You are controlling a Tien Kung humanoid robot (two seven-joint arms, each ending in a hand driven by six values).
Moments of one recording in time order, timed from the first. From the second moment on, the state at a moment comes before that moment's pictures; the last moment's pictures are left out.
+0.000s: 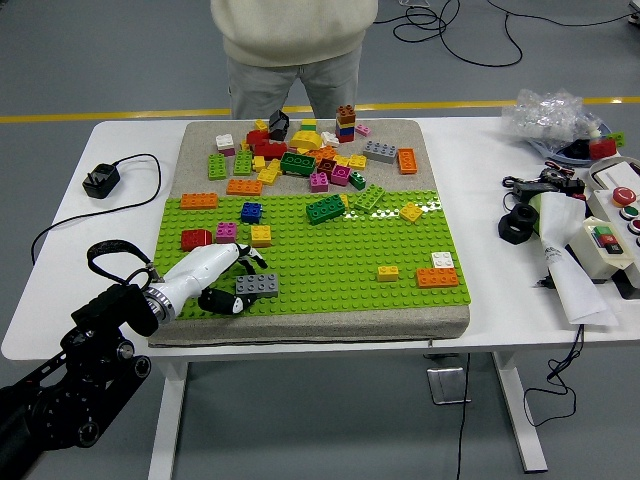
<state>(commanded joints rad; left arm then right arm) -0.39 0.14 -1.09 -1.03 2.12 -0.02 -0.15 0.06 -0.17 1.42 0.18 -1.38 0.05 -0.11</state>
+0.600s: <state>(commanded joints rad) -0.40 0.14 -1.09 -1.02 2.10 -0.01 -0.16 0.06 -0.16 1.42 0.18 -1.38 0.05 -0.11</state>
